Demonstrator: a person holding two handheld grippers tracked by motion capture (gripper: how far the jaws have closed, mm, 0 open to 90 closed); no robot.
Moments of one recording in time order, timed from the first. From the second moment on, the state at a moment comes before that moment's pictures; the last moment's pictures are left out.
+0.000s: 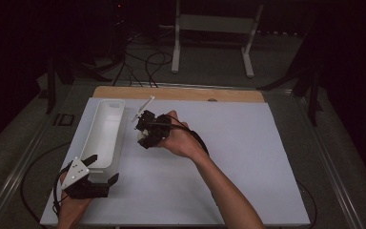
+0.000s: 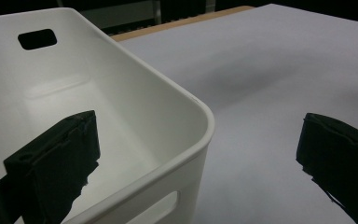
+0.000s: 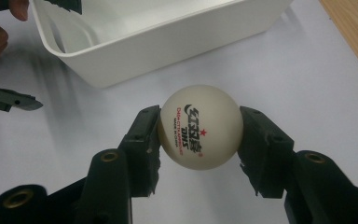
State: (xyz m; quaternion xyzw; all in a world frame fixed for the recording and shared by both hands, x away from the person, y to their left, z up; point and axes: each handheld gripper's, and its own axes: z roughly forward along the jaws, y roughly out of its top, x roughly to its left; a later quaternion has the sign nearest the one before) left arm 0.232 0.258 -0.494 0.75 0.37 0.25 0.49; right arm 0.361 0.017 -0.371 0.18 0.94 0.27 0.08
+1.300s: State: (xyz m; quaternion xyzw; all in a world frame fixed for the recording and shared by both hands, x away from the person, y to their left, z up) left arm 0.232 0.259 -0.494 0.75 0.37 0.25 0.49; right arm 0.370 0.039 -0.370 0.19 0.94 0.28 0.09
